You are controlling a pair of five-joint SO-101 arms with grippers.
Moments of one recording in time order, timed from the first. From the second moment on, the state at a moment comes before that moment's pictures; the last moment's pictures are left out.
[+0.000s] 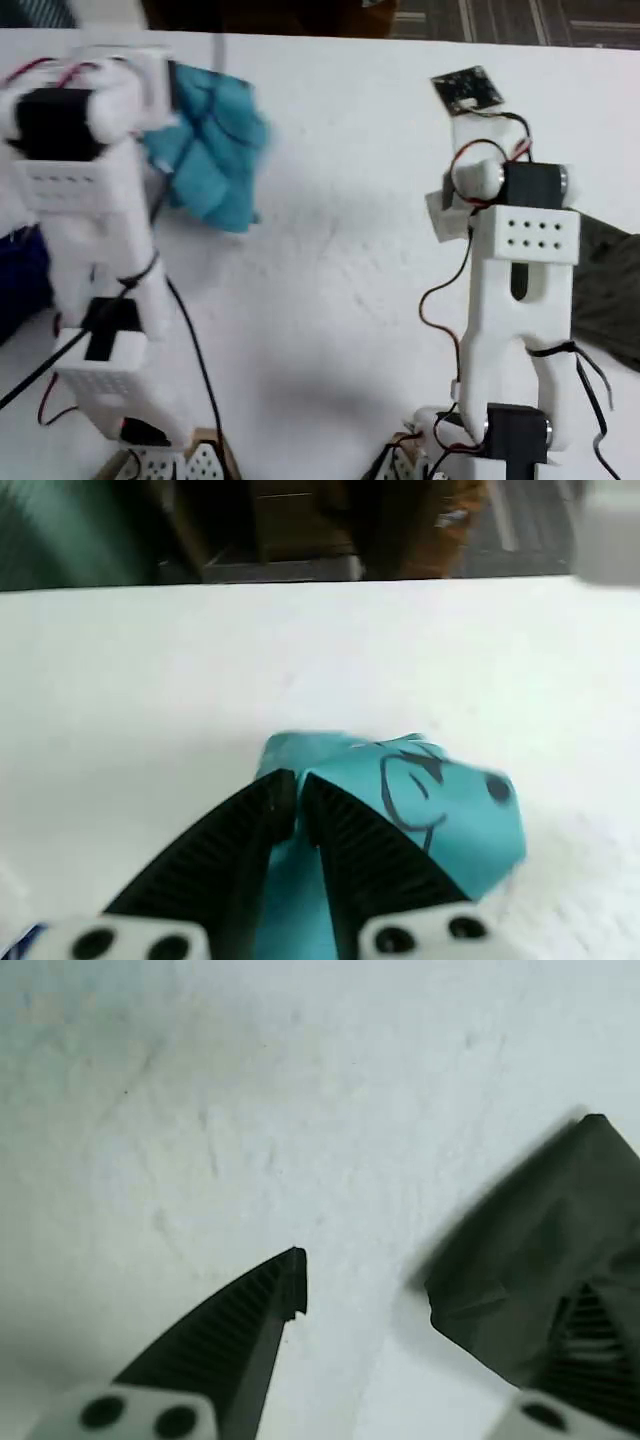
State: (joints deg) left arm -2.6 12.8 -67.1 101.6 2.1; right arm 2.1 -16.8 1.7 92.7 21.2
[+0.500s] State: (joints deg) left arm -15.4 20.0 -67.8 101.6 2.0; right arm 1.1 -16.8 1.8 93.9 28.7
